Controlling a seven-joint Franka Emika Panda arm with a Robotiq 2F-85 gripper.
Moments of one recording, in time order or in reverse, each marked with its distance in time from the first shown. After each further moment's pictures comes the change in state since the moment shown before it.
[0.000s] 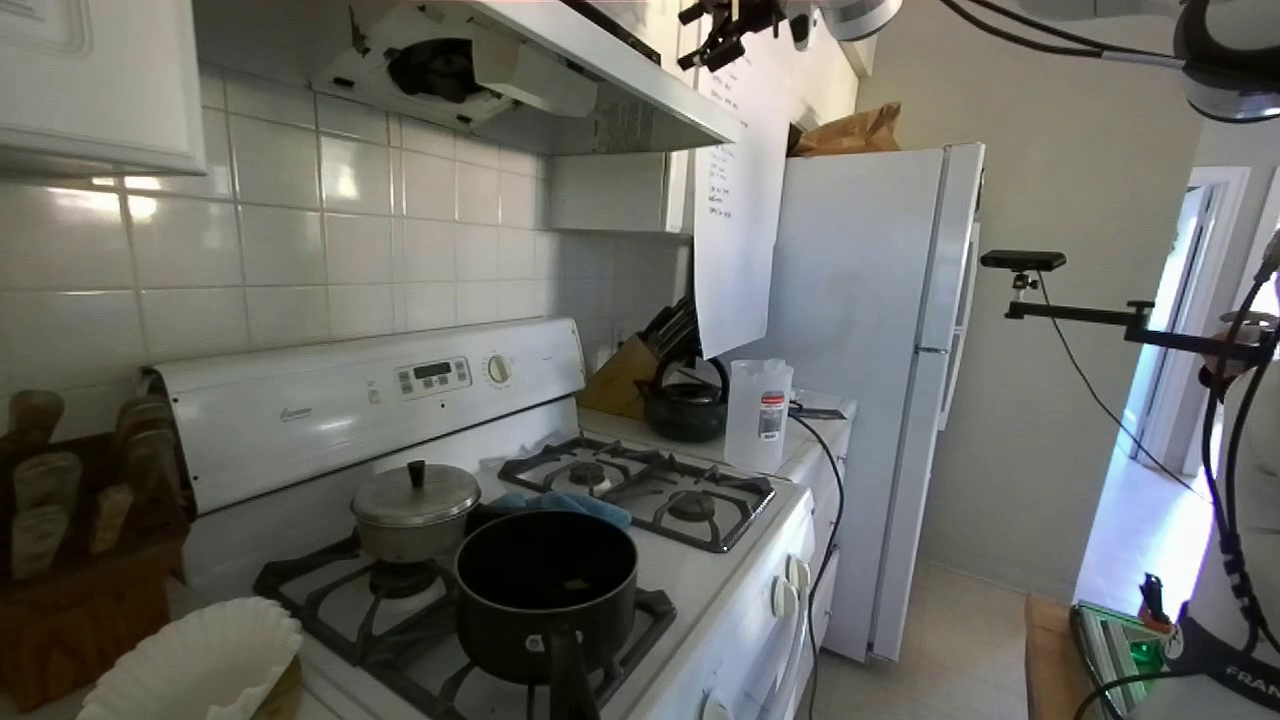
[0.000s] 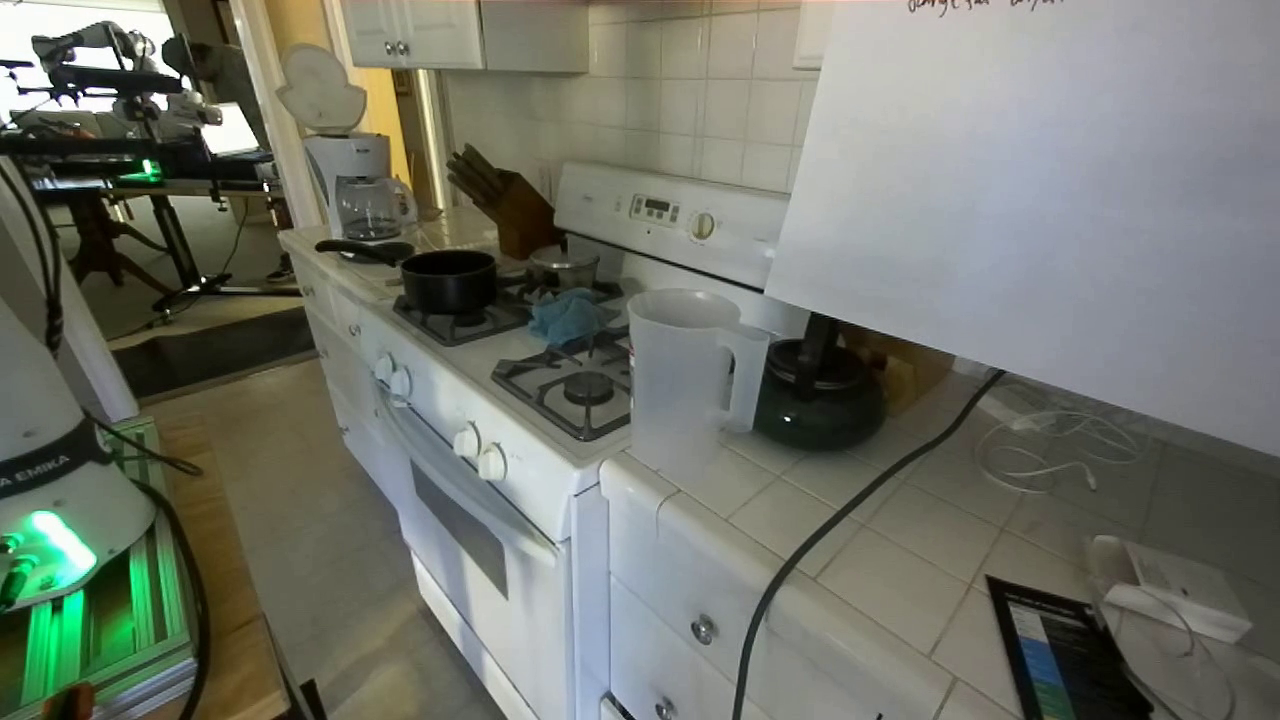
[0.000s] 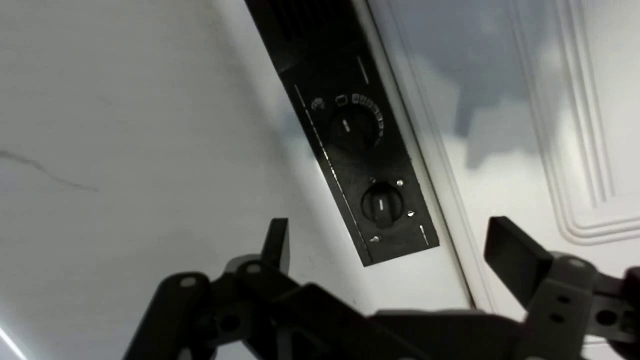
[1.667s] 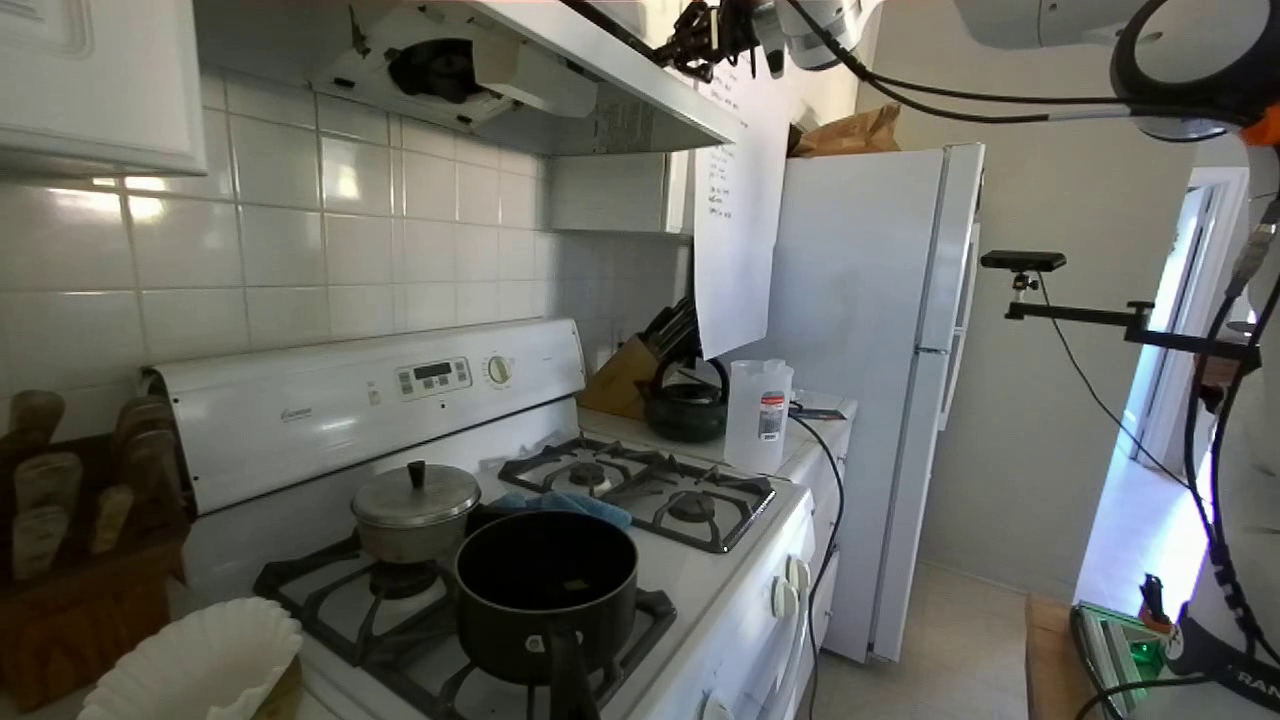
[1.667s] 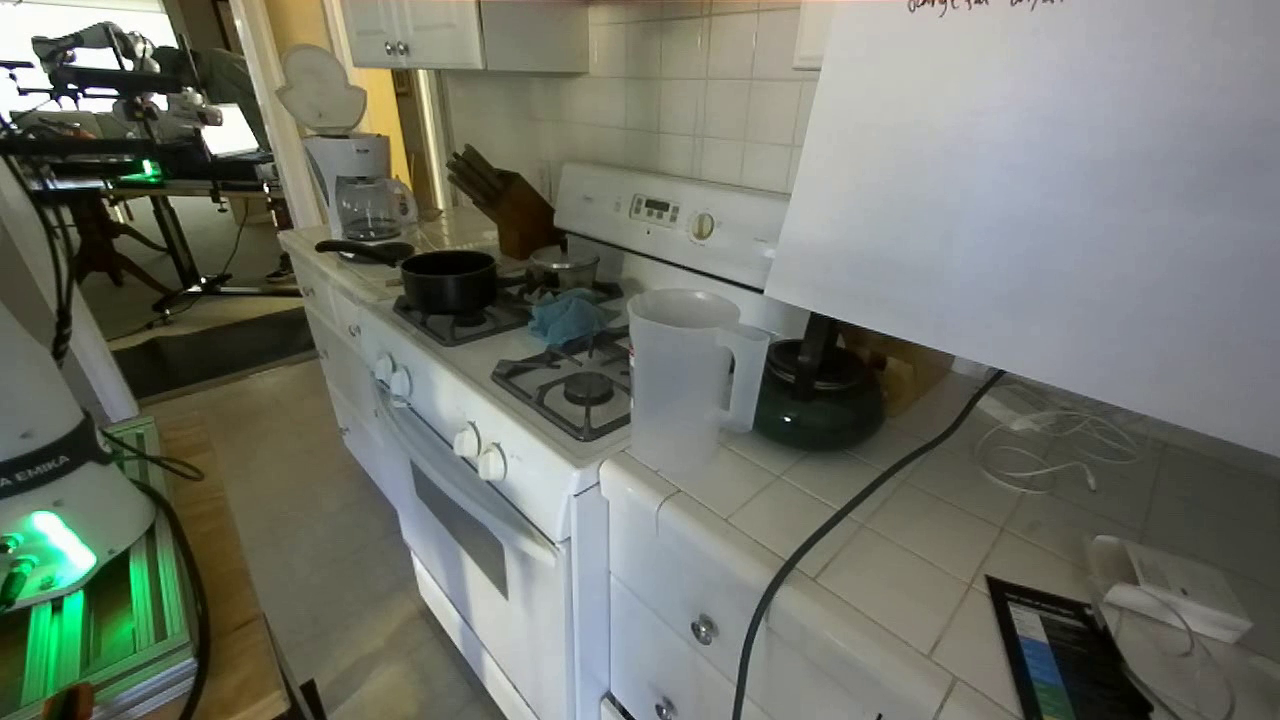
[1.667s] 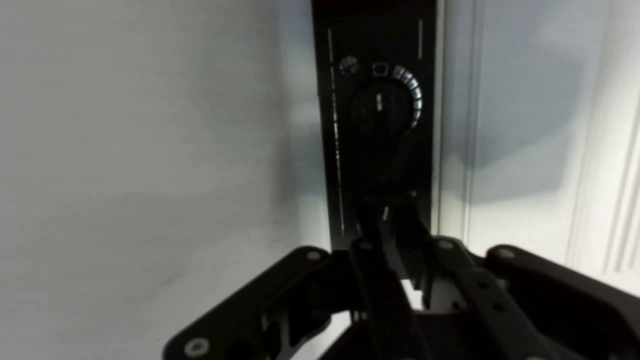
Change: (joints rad) arm -0.030 0.119 0.040 0.075 0.130 0.130 -0.422
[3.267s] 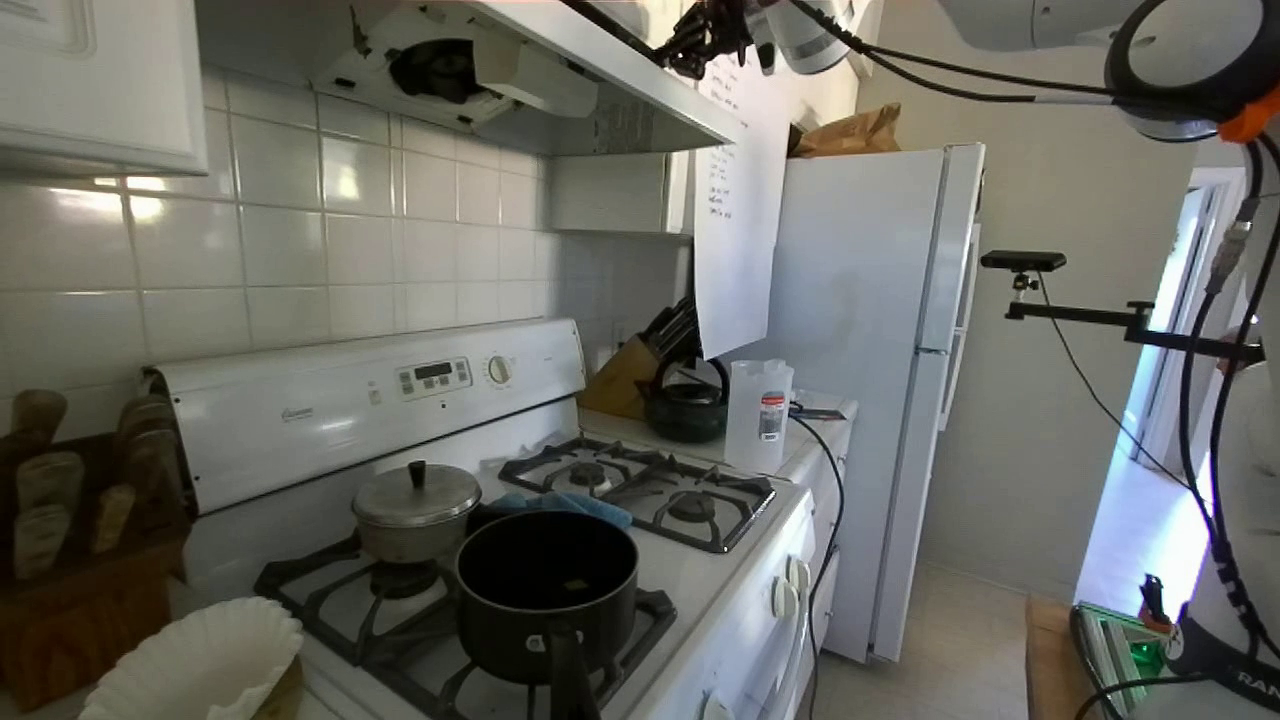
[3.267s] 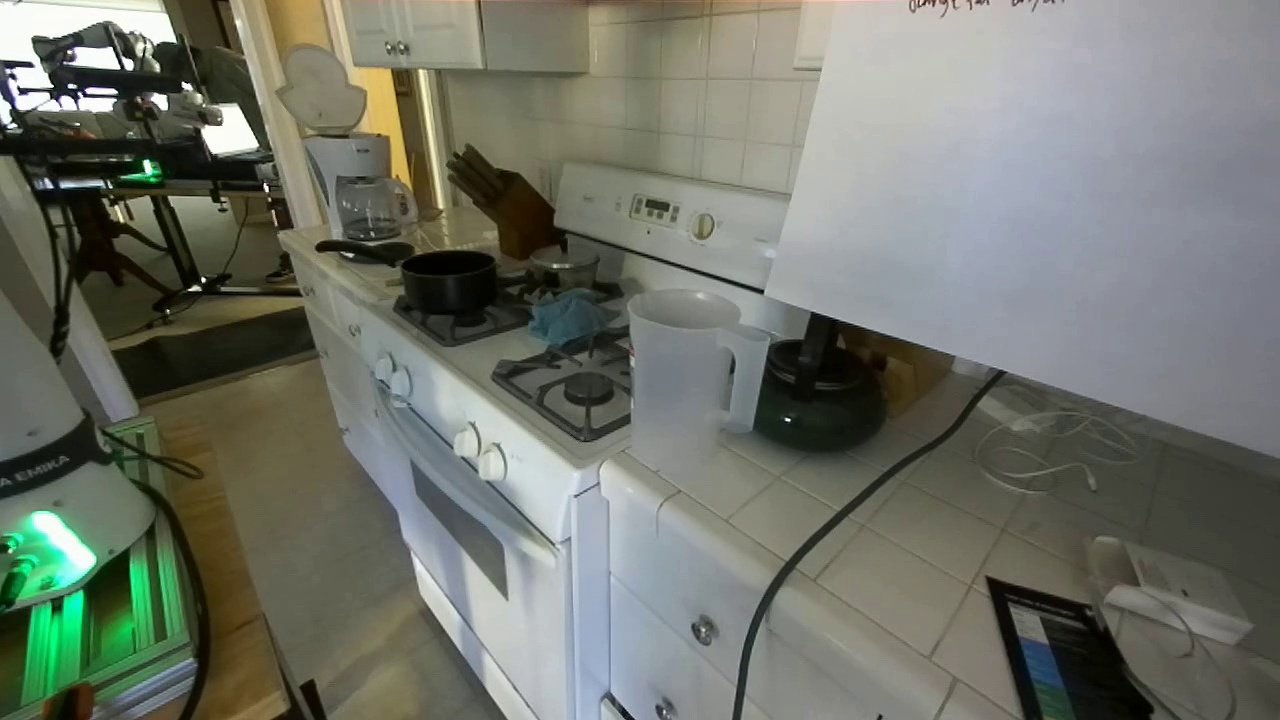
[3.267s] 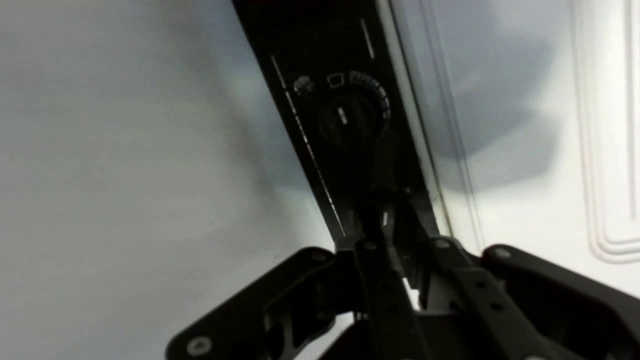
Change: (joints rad) arm 0.085 0.013 -0.085 -0.003 -0.150 0.042 0.437
